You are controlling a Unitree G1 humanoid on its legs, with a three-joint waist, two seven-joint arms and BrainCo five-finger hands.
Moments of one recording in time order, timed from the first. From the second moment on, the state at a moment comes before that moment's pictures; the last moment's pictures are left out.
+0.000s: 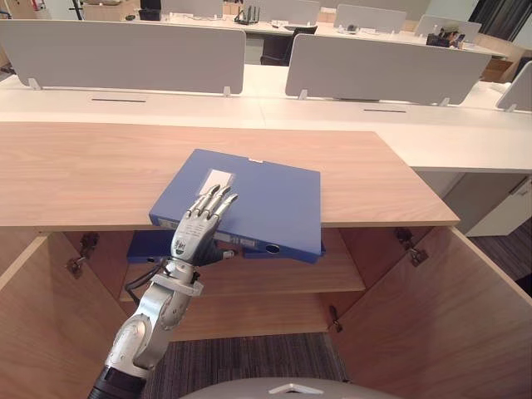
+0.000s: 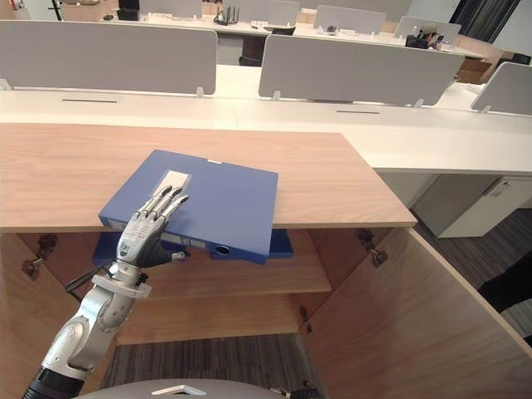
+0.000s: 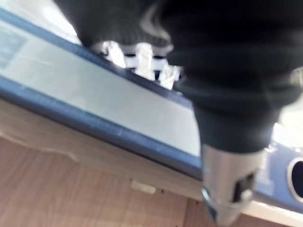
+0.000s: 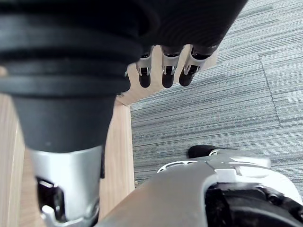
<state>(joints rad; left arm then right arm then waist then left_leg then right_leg) 0.09 0.31 -0.24 -0.21 0.97 -0.18 0.28 0.11 -0.06 -0.17 1.12 -0.12 0.00 -0.12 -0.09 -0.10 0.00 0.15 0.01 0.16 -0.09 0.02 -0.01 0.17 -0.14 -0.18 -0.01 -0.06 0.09</state>
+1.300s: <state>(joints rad) 0.02 0.23 -0.18 -0.07 1.01 -0.09 0.40 0.12 -0.05 -0.20 1.12 -0.11 0.00 -0.16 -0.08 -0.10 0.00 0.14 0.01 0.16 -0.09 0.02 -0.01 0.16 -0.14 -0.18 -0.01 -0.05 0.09</state>
